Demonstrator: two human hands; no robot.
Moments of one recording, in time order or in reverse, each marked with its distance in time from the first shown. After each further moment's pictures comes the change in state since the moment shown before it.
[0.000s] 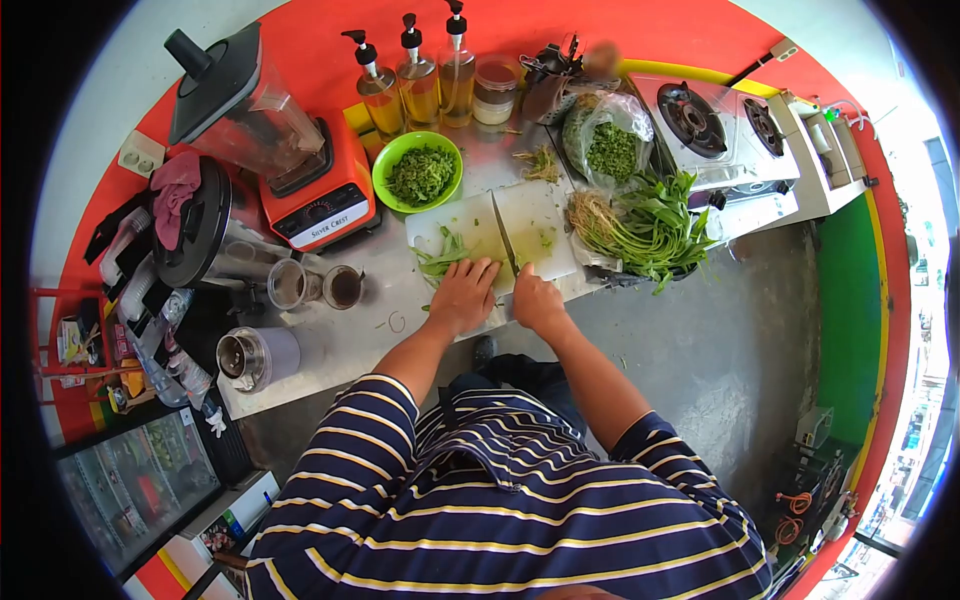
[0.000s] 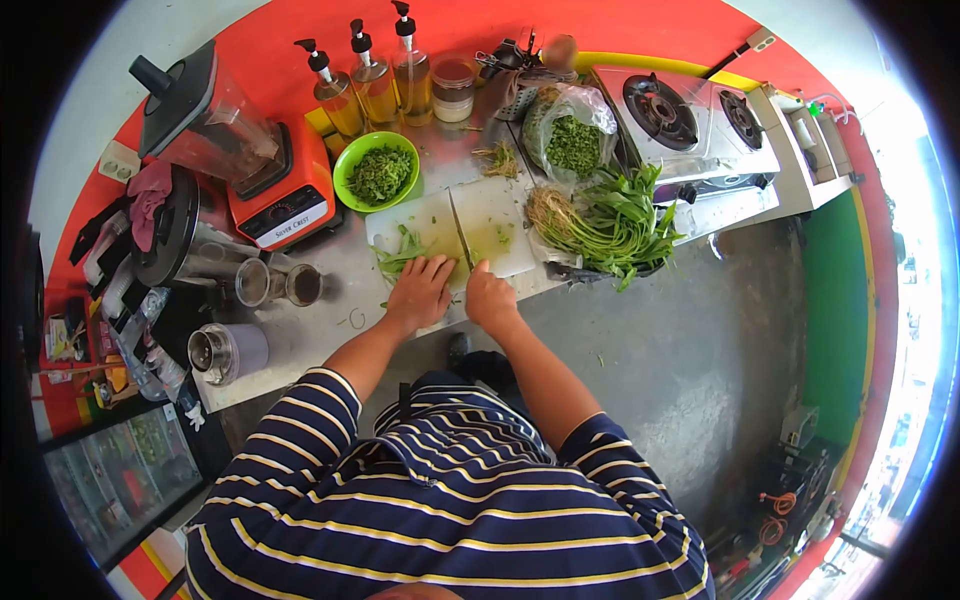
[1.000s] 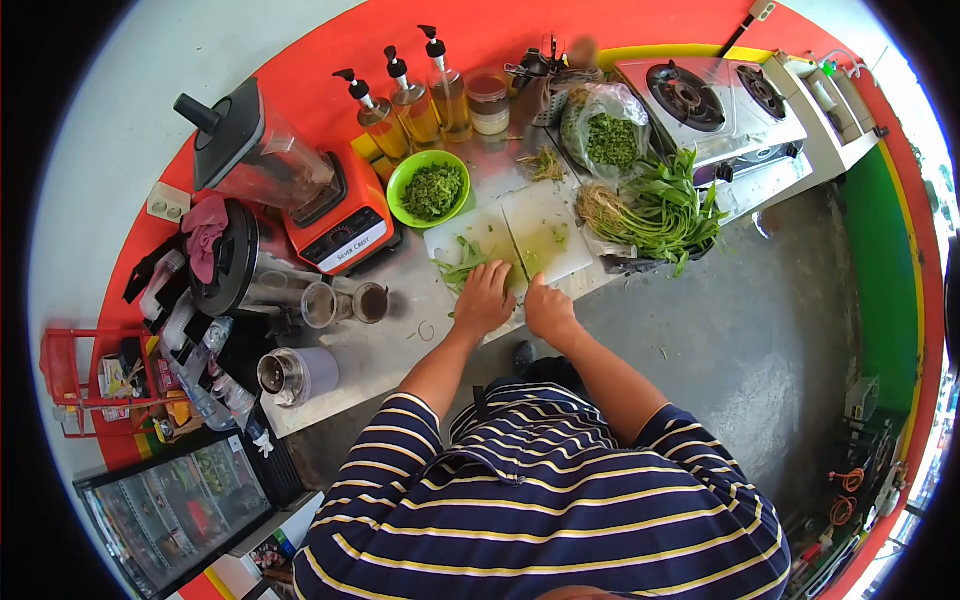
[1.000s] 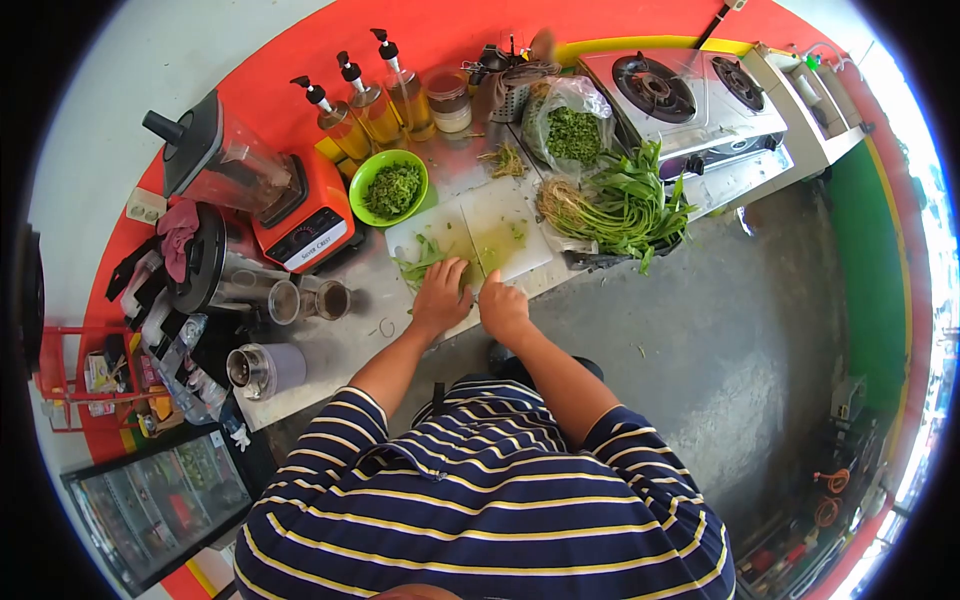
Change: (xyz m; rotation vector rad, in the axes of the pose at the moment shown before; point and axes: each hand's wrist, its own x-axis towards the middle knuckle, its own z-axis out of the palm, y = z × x) left_hand 0.003 0.003 -0.001 -0.116 0.070 -0.048; right_hand -0.020 -0.014 0.013 0.008 0.035 0.001
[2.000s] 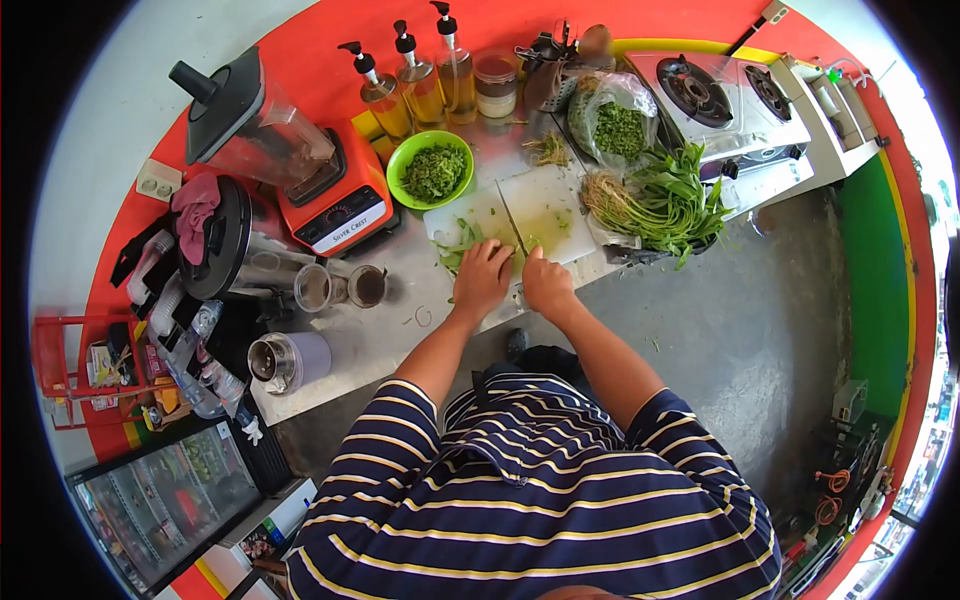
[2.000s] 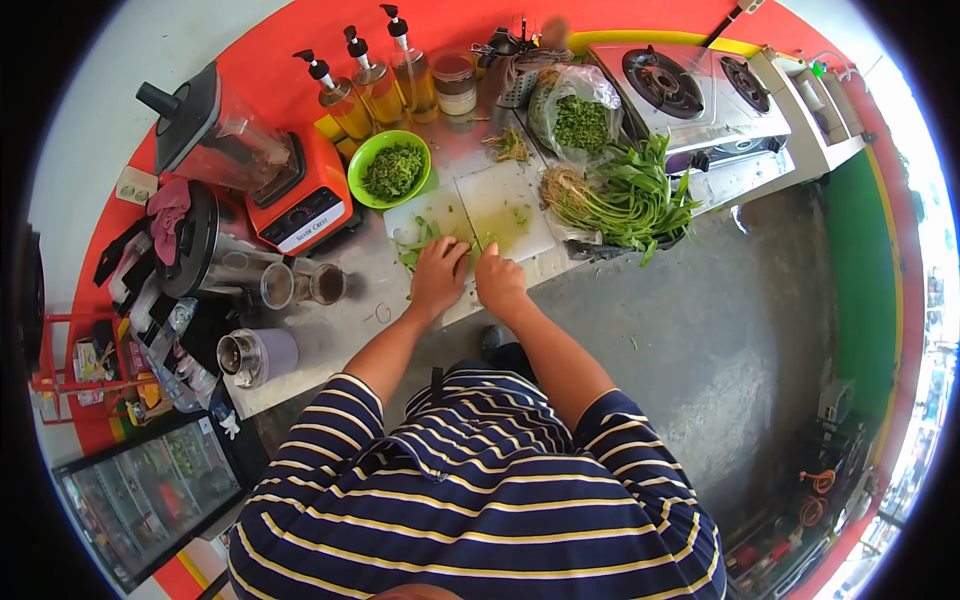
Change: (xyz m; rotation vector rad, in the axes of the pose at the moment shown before) left_hand 0.009 -0.003 0.000 -0.111 0.151 -0.069; right_hand 0.019 -0.004 -0.003 0.000 0.034 -0.029
